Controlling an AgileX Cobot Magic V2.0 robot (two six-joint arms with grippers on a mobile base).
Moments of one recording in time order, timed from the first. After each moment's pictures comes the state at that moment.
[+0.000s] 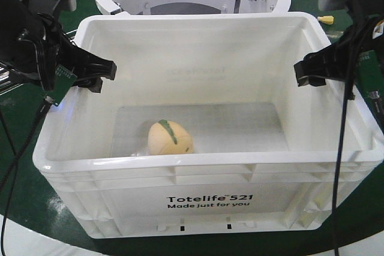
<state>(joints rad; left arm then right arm) -0.48 1.44 -1.32 0.17 1.12 -0.44 0.23 1.37 -1.17 -0.03 0.92 0.04</state>
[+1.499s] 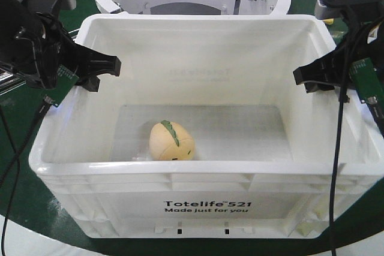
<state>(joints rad) -0.47 1.41 -1.31 0.09 1.10 -0.45 0.23 1.38 -1.17 -0.02 0.96 0.05</state>
